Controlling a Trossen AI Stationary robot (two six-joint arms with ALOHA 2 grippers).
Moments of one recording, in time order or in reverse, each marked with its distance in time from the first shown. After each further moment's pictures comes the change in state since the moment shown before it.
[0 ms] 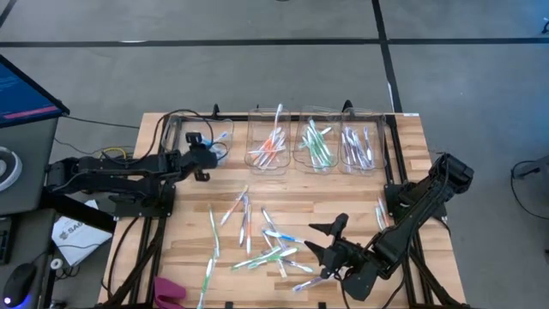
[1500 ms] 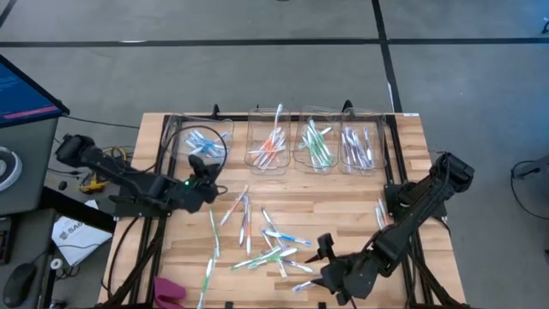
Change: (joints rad) left arm -0.635 -0.001 0.043 0.038 -0.401 -0.113; right arm -0.008 -0.013 0.000 0.101 -0.647 -0.028
